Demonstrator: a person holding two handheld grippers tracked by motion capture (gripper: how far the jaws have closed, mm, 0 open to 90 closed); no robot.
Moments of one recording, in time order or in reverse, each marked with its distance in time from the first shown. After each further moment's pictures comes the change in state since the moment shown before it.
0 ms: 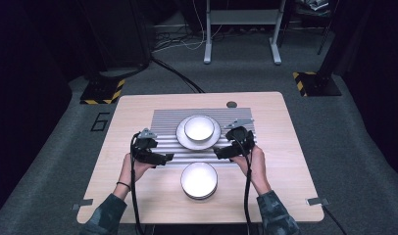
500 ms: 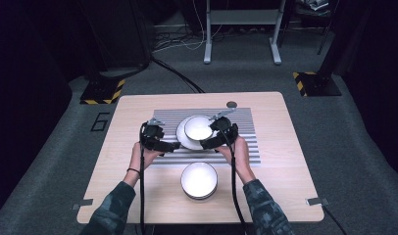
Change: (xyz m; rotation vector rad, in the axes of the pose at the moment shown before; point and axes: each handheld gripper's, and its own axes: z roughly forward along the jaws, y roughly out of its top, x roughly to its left) left arm 0.010 0.030 0.027 0.005 0.002 -0.047; right arm 0.009 0.034 0.044 0.040 0.037 0.002
